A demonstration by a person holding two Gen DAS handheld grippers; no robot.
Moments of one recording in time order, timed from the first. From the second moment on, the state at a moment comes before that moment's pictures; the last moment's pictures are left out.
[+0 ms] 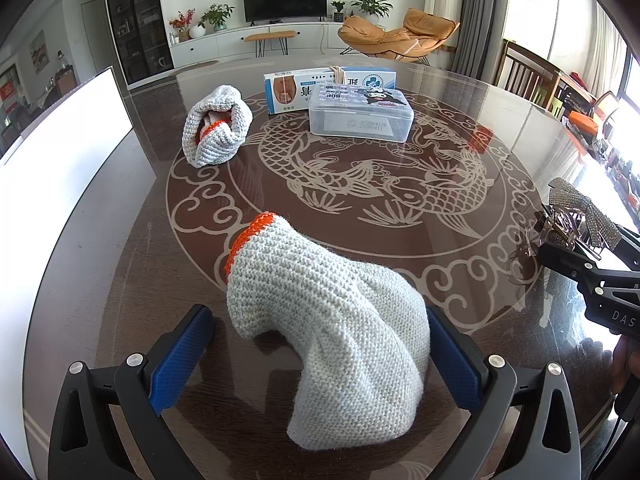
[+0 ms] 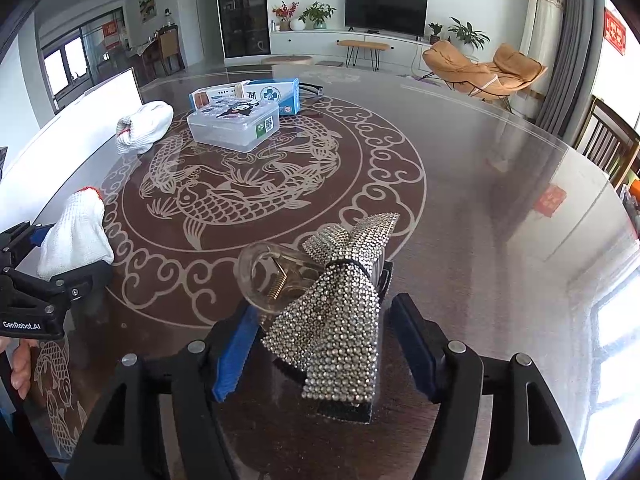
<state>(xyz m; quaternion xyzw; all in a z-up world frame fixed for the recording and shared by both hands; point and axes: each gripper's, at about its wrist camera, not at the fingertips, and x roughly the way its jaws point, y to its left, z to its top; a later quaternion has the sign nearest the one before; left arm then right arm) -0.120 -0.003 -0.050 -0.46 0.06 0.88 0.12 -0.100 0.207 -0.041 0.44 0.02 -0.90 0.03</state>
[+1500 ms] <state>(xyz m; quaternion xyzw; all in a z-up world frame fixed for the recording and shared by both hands) -0.136 0.005 -0.049 -0.52 0.08 0.84 0.11 -0.099 0.207 -0.040 0.44 0.01 -0.90 0.04</state>
